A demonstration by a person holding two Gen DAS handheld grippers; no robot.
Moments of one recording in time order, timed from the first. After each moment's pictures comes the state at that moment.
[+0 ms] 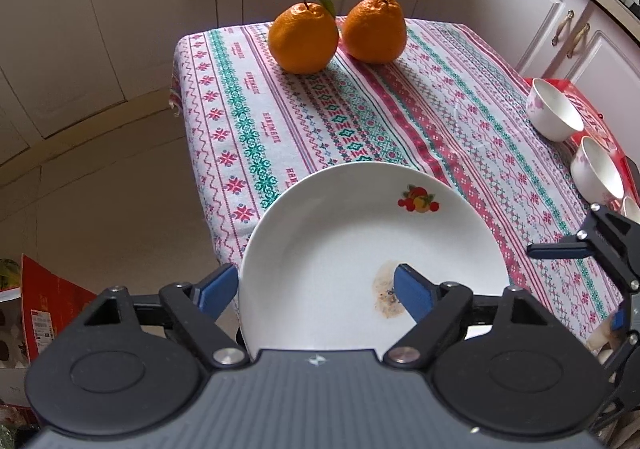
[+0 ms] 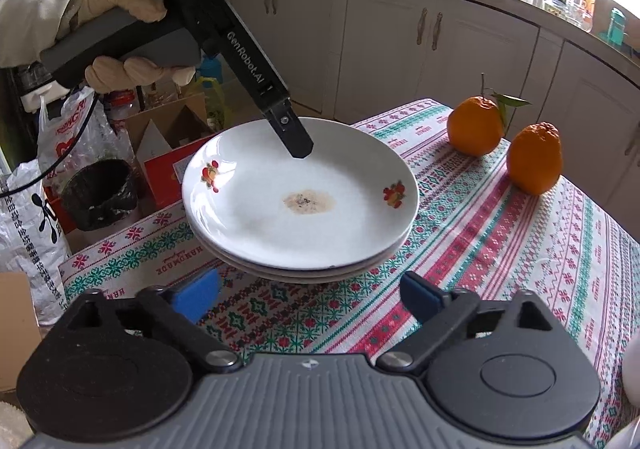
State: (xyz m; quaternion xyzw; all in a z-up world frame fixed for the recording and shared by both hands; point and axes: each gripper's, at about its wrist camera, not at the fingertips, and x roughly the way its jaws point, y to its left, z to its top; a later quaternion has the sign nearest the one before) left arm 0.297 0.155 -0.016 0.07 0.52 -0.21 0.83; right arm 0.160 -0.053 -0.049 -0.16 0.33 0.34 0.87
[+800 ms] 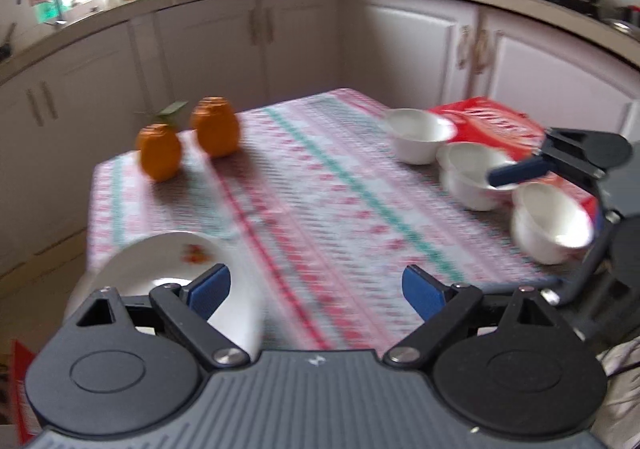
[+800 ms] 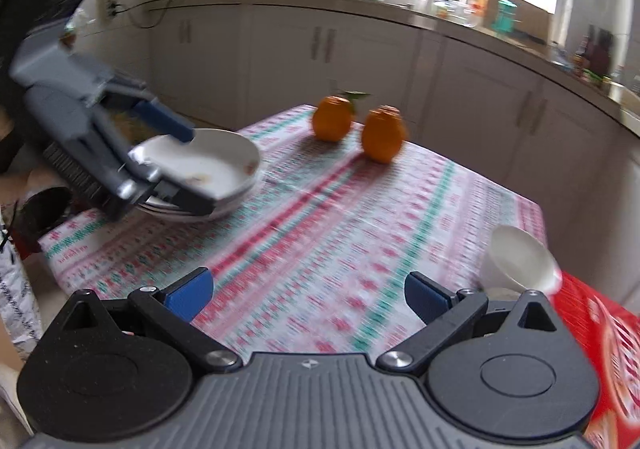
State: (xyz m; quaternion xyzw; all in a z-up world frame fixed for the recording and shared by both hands) left arm 0.149 0.002 0.012 0.12 0.35 -0.27 0.89; right arm 0.088 -0.189 -0.002 -0.14 0.31 0.21 0.92
